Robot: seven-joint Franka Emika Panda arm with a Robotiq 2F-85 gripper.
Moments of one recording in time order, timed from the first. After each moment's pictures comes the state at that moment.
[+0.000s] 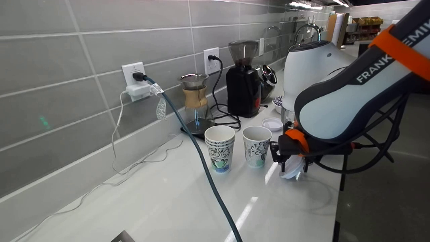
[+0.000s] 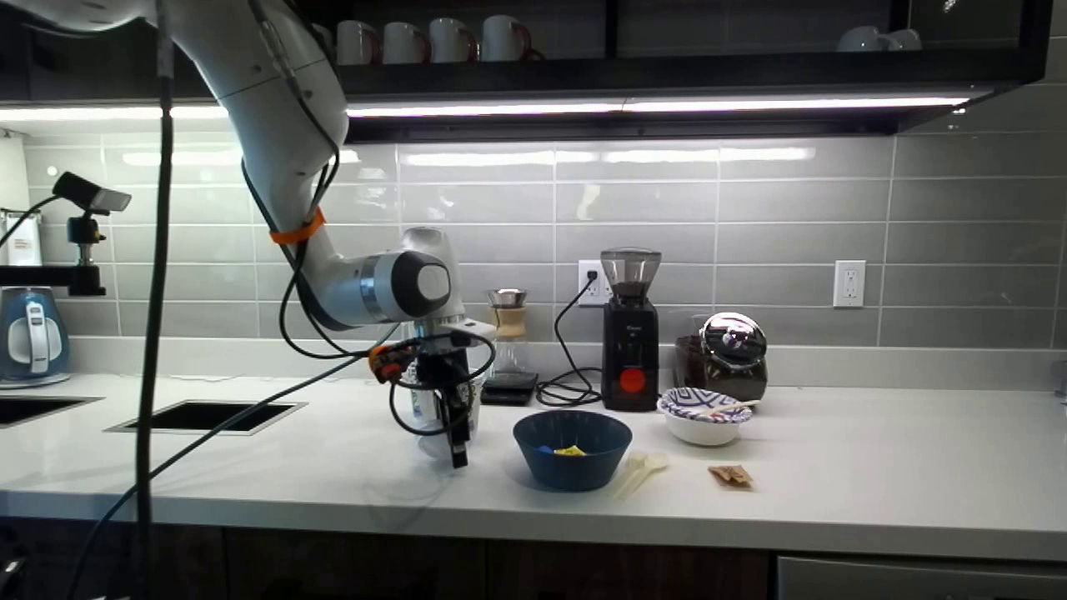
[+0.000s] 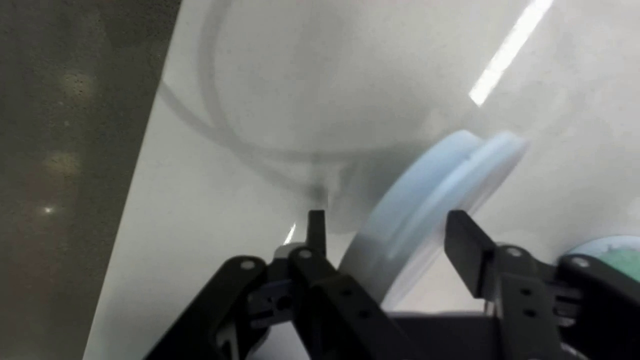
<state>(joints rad) 0.29 0.24 0.14 -2.29 -0.32 2.56 0.85</state>
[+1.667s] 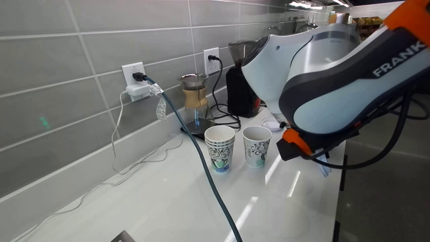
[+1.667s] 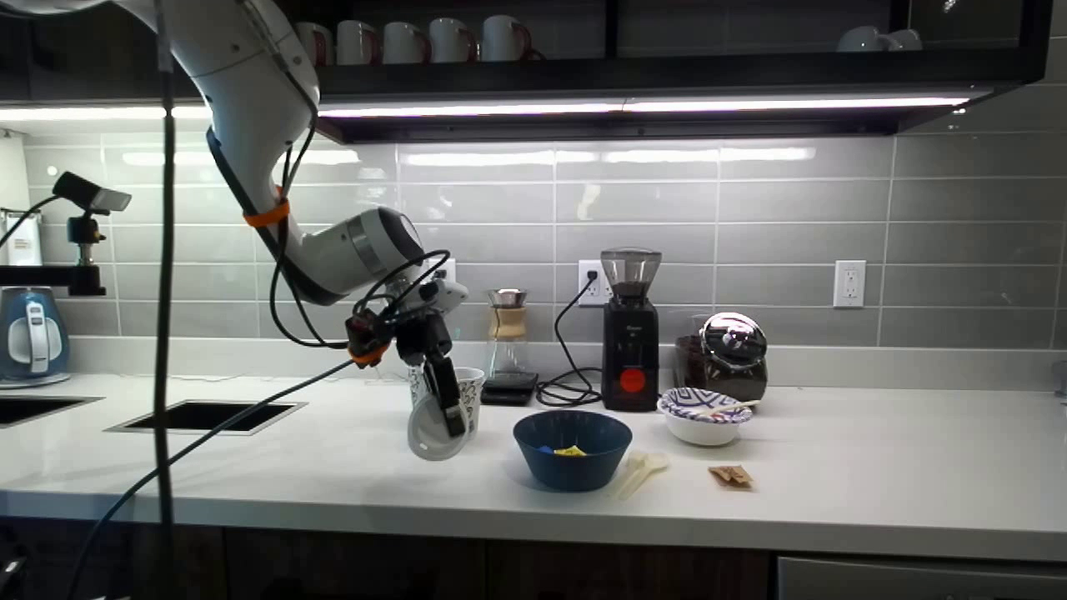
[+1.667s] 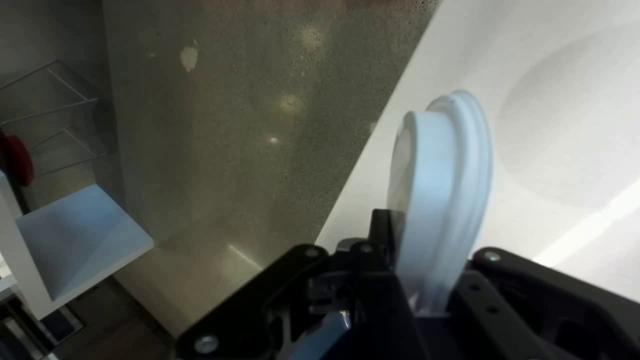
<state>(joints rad) 0.35 0.19 0.23 -2.18 -0.73 1.97 1.19</state>
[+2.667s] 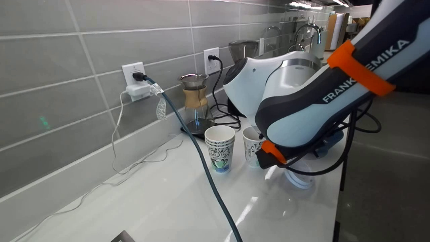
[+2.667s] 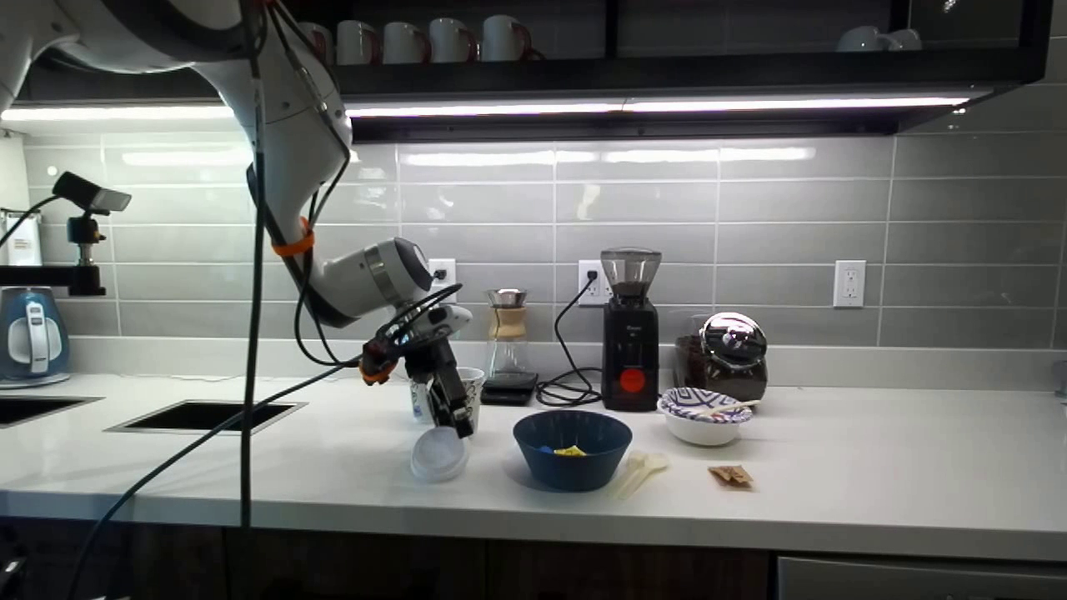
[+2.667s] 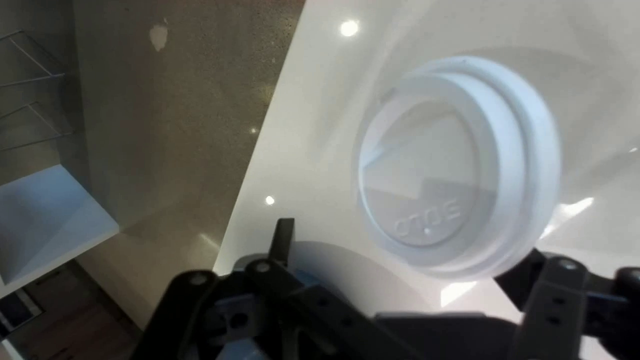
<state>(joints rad) 0.38 0.36 0.24 -2.05 -0.76 2.01 1.19</state>
